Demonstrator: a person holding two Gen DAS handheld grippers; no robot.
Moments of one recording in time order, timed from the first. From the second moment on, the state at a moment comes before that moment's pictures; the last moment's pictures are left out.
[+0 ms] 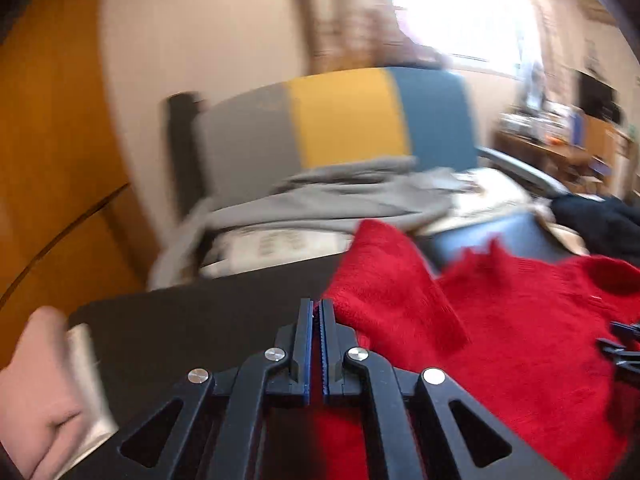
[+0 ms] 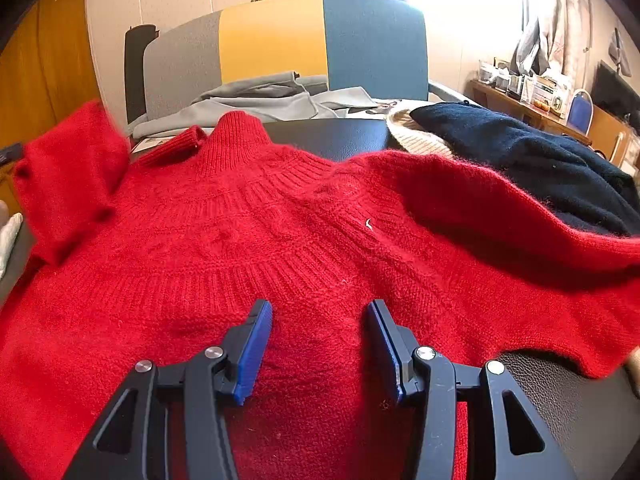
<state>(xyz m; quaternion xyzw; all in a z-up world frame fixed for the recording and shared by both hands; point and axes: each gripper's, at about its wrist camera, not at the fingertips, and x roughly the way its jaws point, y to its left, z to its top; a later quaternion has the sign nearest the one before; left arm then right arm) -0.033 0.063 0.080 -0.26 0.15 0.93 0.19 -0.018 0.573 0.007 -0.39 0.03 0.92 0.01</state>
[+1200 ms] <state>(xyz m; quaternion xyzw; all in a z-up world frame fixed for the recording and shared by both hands) 0.025 0.094 -0.024 -0.38 0.18 0.86 0.28 -0.053 0.584 0.024 -0.44 0.00 0.90 -0.03</state>
